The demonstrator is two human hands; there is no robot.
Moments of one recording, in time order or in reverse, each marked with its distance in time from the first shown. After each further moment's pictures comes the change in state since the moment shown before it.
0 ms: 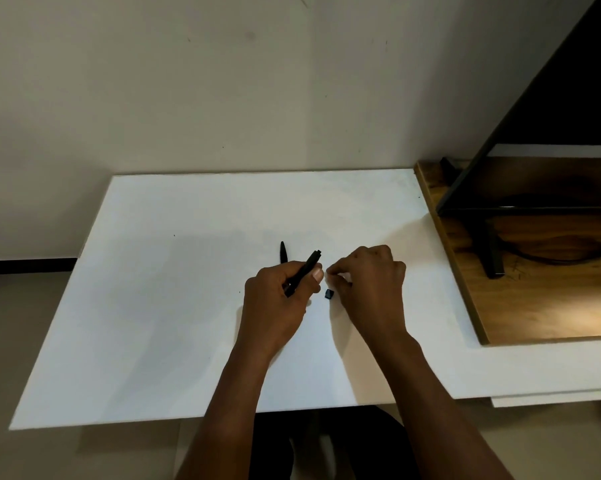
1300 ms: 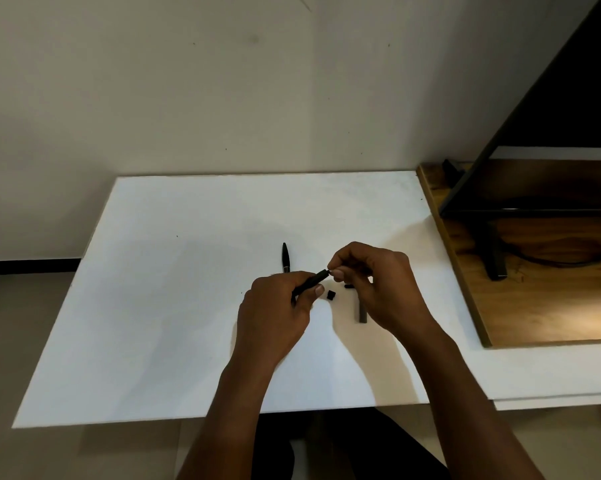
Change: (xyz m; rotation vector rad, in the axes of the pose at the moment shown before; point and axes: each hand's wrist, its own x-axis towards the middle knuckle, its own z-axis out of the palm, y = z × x) left_hand -0.005 -0.002 -0.008 0.418 -0.009 0.133; right_hand 0.001 0.006 -0.034 0.562 -0.122 -0.161
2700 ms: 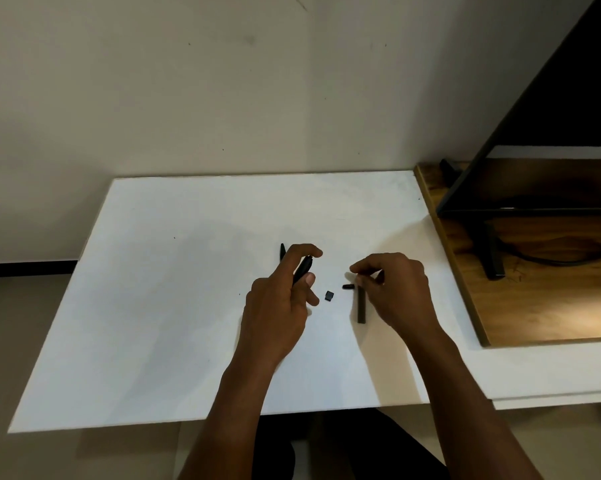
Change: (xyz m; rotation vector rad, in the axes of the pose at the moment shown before) left_hand 0.003 0.003 0.007 -0.190 0.001 0.059; right_hand 0.000 0.029 -0.002 -0.283 0.127 0.260
